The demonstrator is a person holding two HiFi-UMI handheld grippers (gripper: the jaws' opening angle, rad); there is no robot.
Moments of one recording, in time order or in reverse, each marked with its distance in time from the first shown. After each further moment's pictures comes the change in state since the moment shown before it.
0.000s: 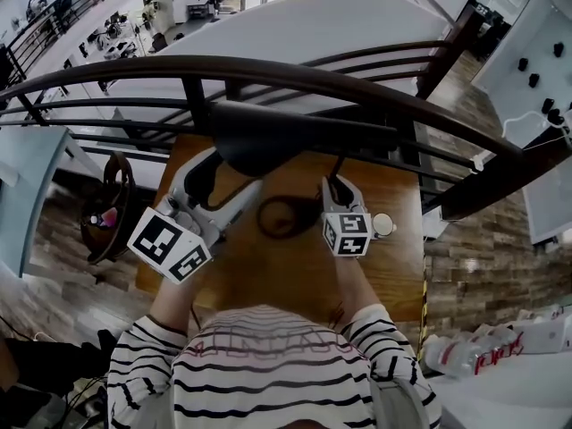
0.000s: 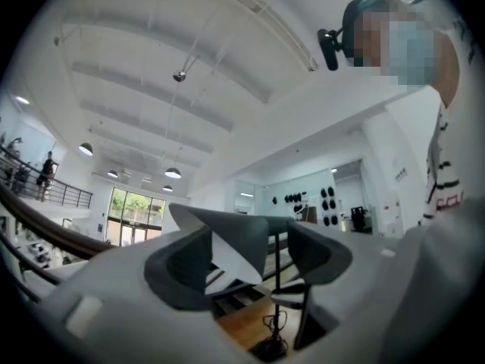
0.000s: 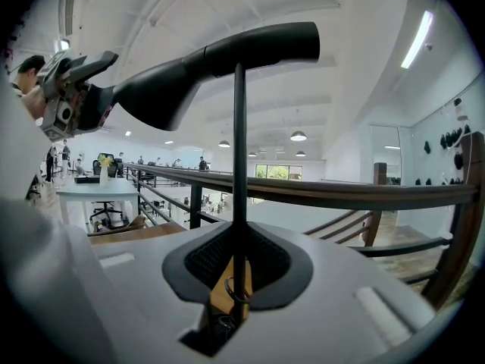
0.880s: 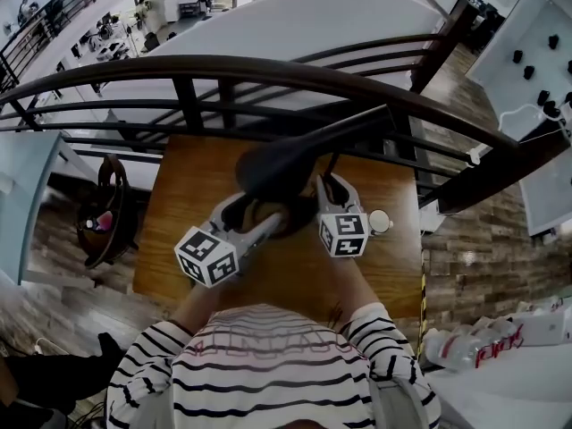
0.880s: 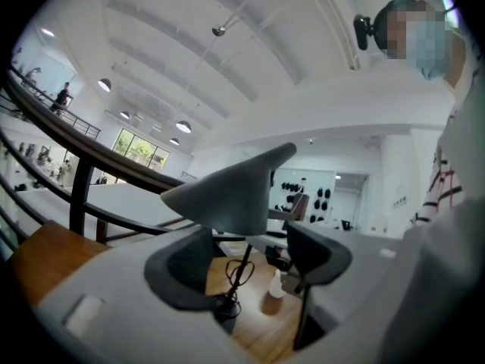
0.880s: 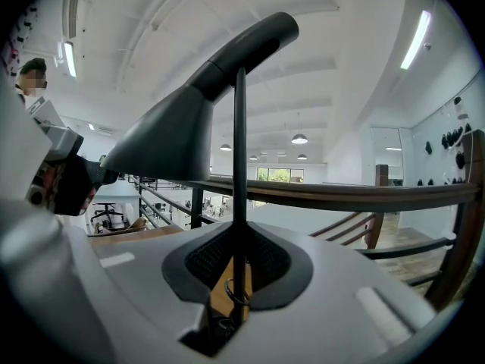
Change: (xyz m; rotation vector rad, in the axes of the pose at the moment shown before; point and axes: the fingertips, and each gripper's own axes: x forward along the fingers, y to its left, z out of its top) left arm 0.016 -0.030 -0.153 -0.324 0.181 -0.038; right arm -0.002 0.000 0.000 -0.005 -0.028 0.013
